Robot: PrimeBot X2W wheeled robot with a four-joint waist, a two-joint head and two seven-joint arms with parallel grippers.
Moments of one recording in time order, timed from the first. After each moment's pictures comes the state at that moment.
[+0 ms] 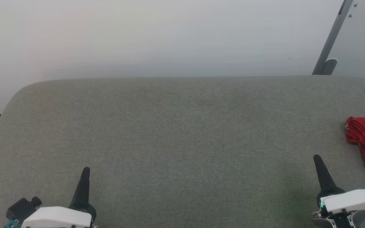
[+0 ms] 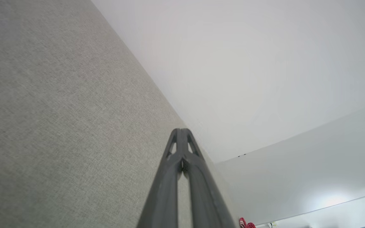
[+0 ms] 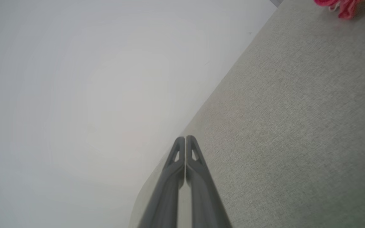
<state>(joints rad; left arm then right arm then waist) 0.02 0.07 0.10 0.20 -1.10 -0.13 -0.02 -0.02 -0.11 -0.08 0.22 1.16 0.13 0.00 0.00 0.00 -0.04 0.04</state>
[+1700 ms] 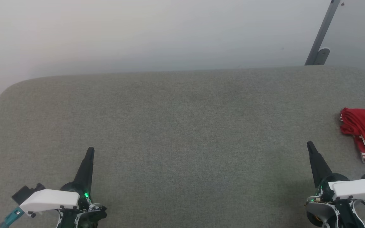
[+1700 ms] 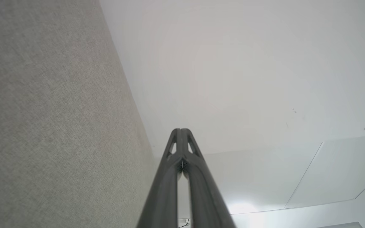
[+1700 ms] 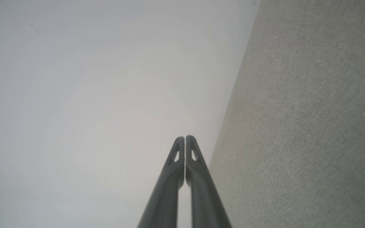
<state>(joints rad) -0.08 0.05 0.11 0.24 -1.52 -0.13 0.09 -0.09 -0.06 -0.11 0.24 1.53 0.13 0.09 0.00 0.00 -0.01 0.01</state>
